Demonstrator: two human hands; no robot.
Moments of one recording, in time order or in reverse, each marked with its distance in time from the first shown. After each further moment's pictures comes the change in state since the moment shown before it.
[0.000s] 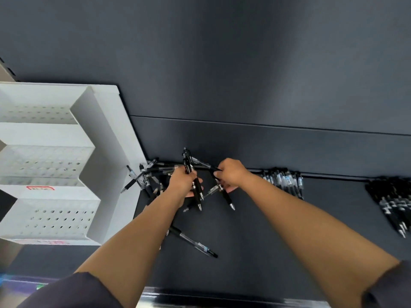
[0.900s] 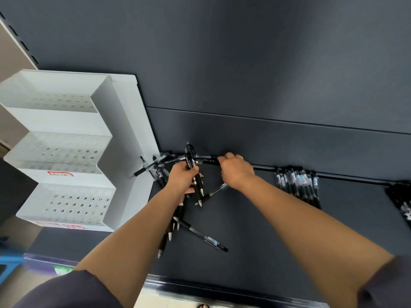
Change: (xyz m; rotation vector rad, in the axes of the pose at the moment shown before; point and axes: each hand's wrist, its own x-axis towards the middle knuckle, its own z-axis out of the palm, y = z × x) left_hand -0.003 -0.010 -0.028 -0.016 0.054 0.073; right_hand 0.010 -0.007 0.028 -0.605 0.187 -0.204
